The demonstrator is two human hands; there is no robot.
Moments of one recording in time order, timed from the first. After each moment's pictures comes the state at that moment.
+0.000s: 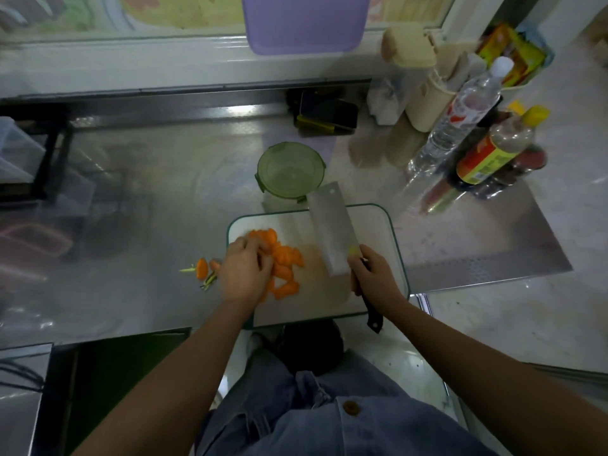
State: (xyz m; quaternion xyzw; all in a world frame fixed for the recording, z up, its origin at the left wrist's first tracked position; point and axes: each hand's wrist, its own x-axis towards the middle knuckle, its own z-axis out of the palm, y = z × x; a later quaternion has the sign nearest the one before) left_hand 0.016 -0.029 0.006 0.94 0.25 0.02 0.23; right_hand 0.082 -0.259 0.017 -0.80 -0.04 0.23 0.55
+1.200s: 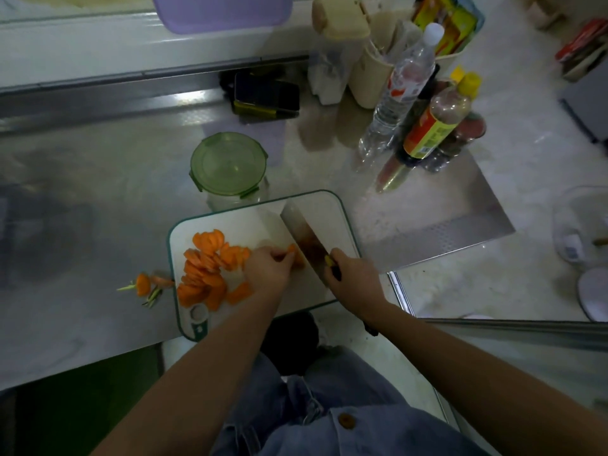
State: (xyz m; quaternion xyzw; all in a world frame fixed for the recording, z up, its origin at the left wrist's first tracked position) left_hand 0.069 -0.143 -0.003 0.82 0.36 -0.09 0.44; right_hand 0.076 -0.305 0.014 -0.95 -0.16 0.11 0.22
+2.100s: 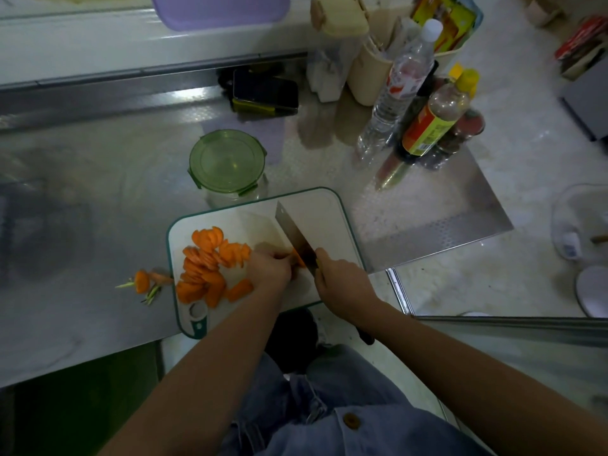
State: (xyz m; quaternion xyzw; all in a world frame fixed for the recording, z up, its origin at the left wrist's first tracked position) left_hand 0.071 -0.150 0.004 0.75 0.42 -0.13 0.50; right_hand 0.066 -0.285 0.034 -0.95 -0.20 0.20 0.12
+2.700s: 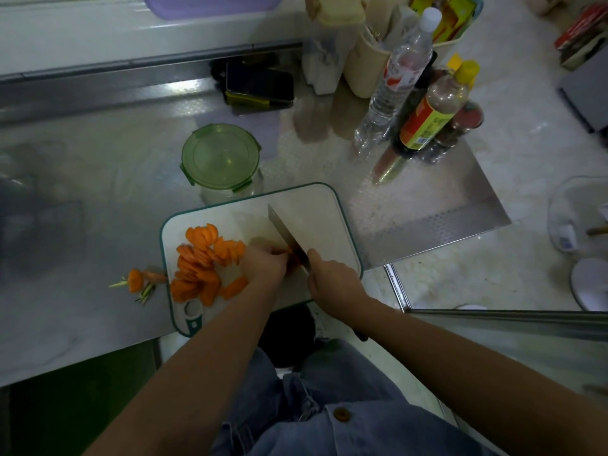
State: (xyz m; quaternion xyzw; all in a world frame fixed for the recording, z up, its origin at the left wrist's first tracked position) left_hand 0.076 -0.147 -0.002 0.76 0.42 -0.13 0.48; right_hand 0.064 -0.282 0.015 -0.95 -0.21 0.21 0.12
